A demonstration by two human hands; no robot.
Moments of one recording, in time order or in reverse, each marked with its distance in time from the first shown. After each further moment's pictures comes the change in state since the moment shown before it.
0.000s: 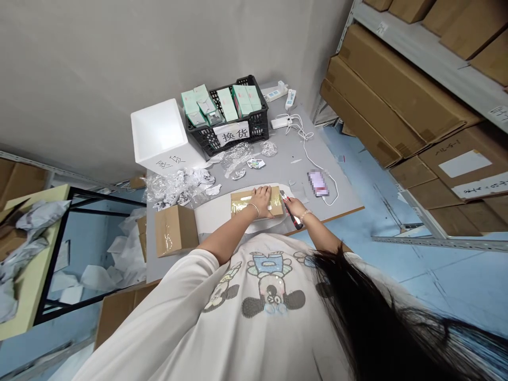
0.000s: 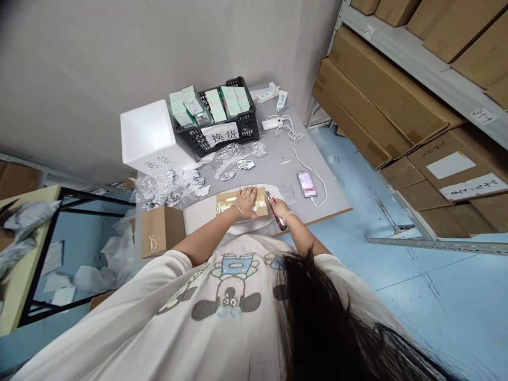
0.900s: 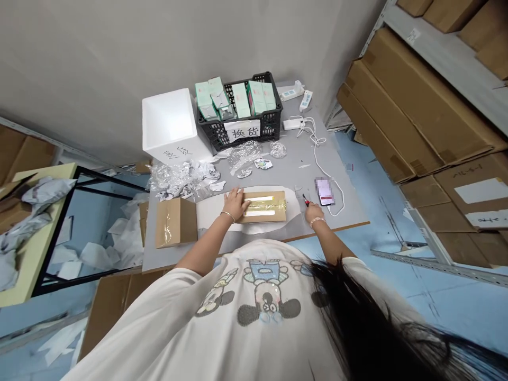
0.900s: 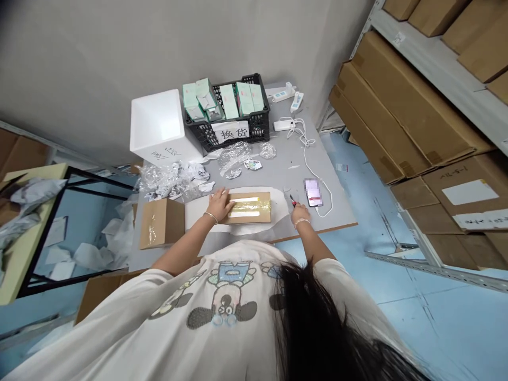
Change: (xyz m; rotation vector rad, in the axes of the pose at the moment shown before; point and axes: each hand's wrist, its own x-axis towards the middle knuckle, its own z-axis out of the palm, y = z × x) left_hand -0.061 -0.087 0.005 -0.199 0.206 -0.410; right_hand 0.037 0.047 -0.054 -0.874 0.293 0.018
